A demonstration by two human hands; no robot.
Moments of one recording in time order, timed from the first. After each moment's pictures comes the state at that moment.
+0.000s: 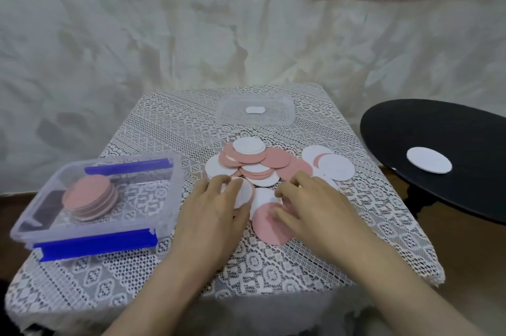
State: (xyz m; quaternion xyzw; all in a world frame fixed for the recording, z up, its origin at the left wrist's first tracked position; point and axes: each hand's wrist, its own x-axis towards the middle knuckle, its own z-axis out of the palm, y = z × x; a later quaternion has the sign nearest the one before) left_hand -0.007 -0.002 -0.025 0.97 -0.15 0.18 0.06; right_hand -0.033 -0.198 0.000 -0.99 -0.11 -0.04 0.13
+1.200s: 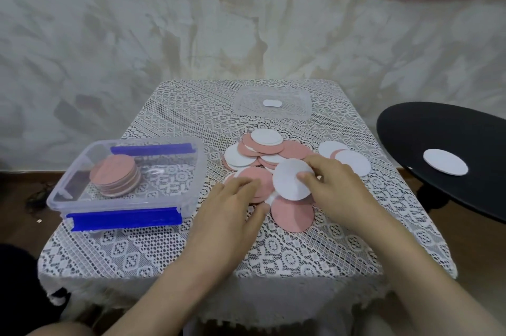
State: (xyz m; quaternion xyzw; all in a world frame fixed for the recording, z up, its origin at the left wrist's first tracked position) left_hand -0.036 0.014 -0.025 0.95 -0.17 0.12 0.22; right_hand -0.007 -0.203 -0.004 -0.93 -0.04 -0.04 0.35
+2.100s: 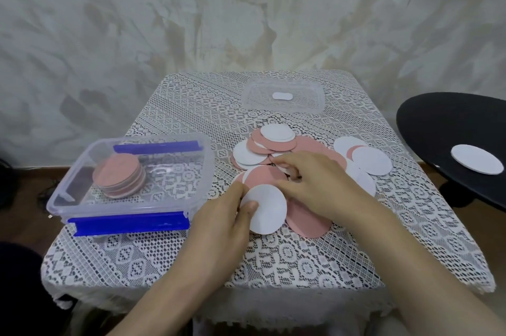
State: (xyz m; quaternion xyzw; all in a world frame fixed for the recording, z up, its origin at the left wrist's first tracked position) left_hand -0.041 0.034 -0.021 0.91 -0.10 0.03 0.40; right_hand 0.024 -0.167 -0.008 -0.95 -0.15 -0.02 0.26
